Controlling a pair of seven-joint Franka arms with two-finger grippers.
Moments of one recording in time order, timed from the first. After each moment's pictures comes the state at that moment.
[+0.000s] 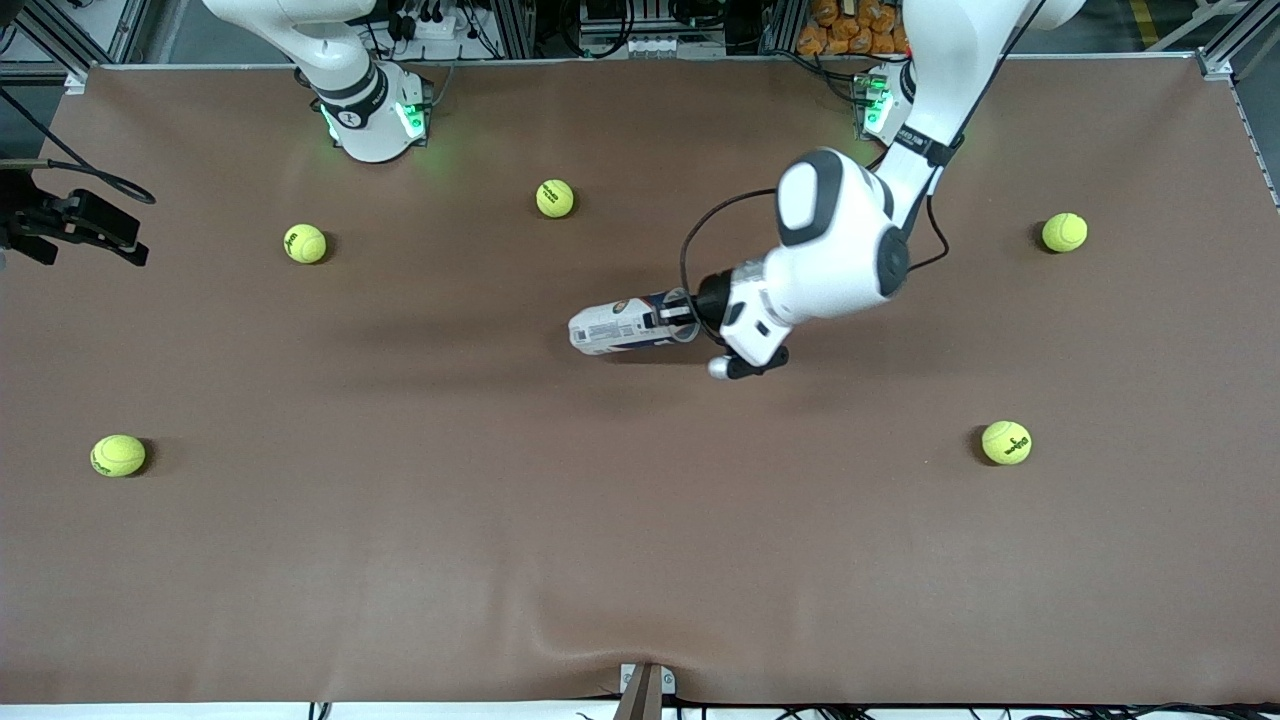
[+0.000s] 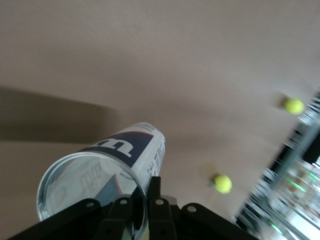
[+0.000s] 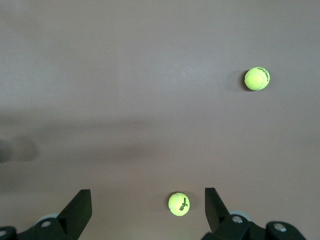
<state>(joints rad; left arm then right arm) -0.49 0.39 -0.19 -1.80 -0.78 2.35 -0.50 0.05 -0.04 -0.09 -1.58 -0.02 1.53 -0.02</state>
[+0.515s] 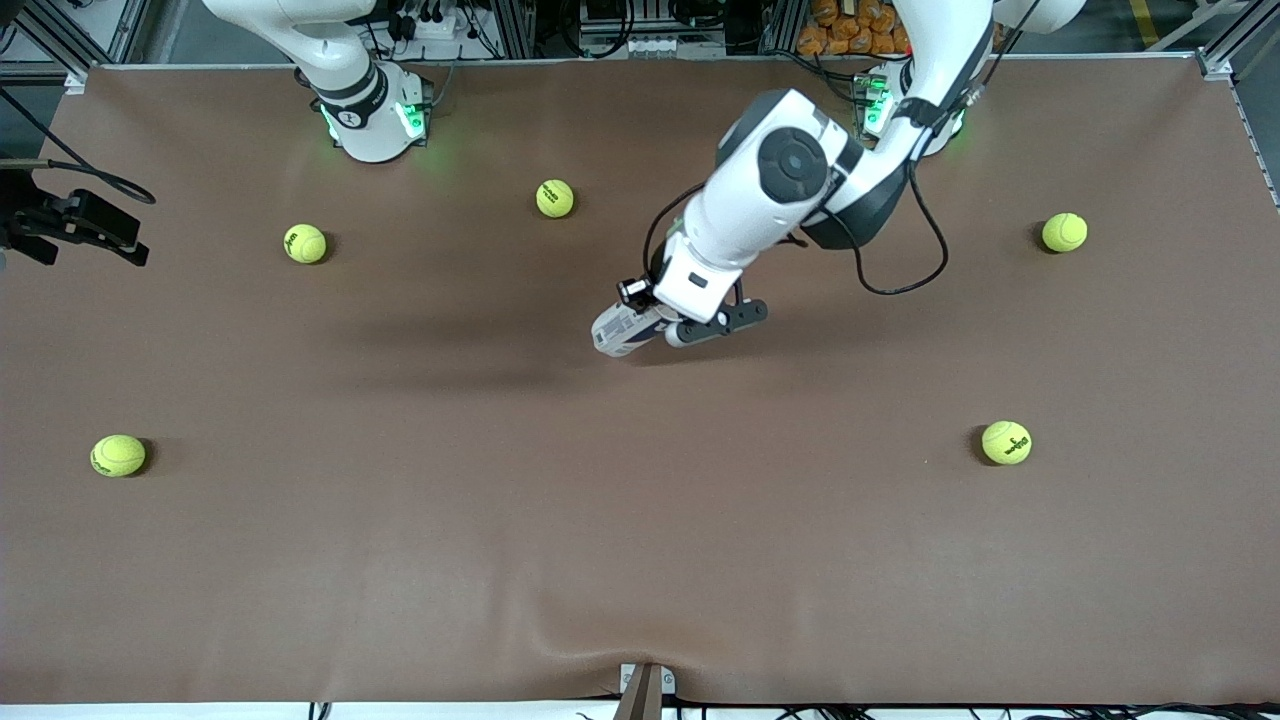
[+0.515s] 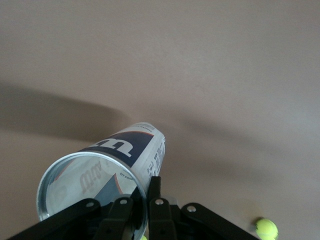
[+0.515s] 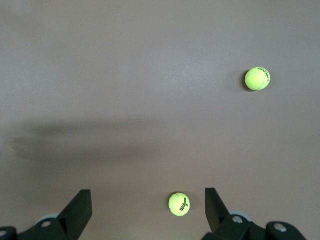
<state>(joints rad) -0.59 0.38 -0.19 -1.64 -0.28 2.22 -1.01 0.05 -0.04 -0.09 -1.58 -0.02 1.53 -0.02</state>
